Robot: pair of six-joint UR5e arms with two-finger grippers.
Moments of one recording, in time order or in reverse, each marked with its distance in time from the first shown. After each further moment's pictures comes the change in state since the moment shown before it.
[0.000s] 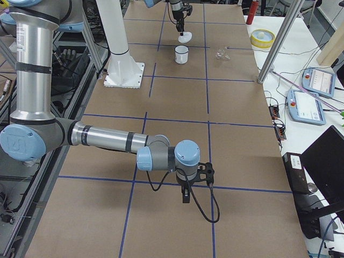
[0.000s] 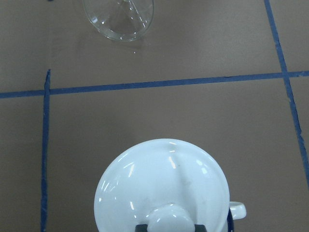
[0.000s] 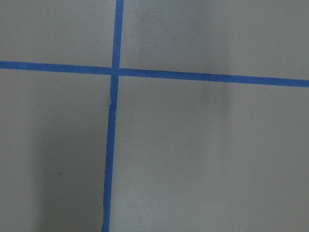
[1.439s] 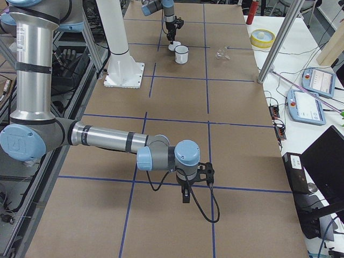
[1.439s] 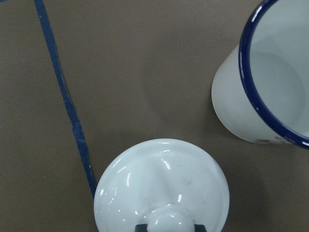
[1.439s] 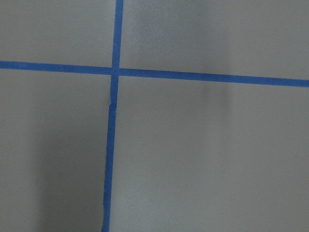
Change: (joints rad) left arm 0.124 0.248 0.183 -0.428 -0.025 0.004; right arm 0.000 0.000 0.000 0.000 0.000 0.000
